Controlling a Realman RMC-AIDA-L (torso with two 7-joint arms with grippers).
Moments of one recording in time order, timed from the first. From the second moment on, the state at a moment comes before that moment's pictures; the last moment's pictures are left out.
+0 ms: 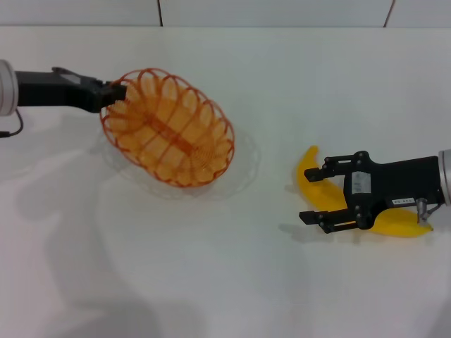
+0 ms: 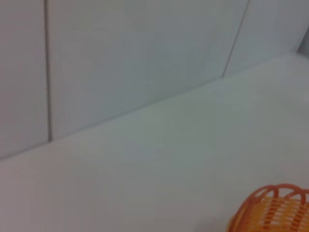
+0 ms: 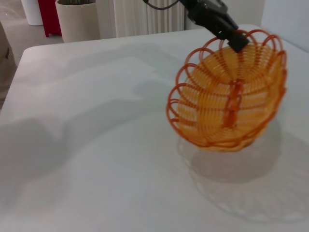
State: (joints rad) left arm -0.67 -2.03 0.79 0.84 2.20 1.26 -1.85; right arm 0.42 2.04 -1.04 -0.82 -2.00 -1.48 1.29
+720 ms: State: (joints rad) left arm -0.65 -2.03 0.78 0.62 1.99 1.10 -1.76; right arm 0.42 2.04 -1.04 -0.82 -2.00 -1.48 1.29
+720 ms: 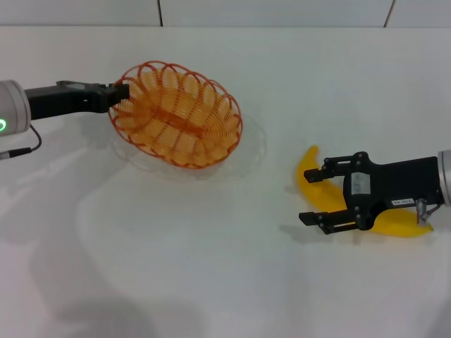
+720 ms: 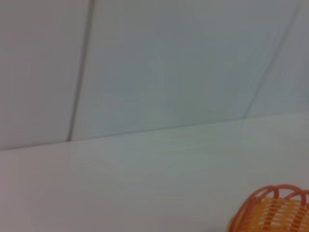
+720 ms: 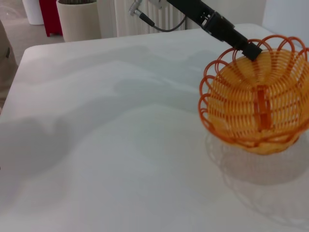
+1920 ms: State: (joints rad) left arm -0.63 -2.03 0.79 0.43 1.85 0.94 -1.66; right arm 0.44 2.04 -1.08 -0.82 -2.01 -1.48 1.30
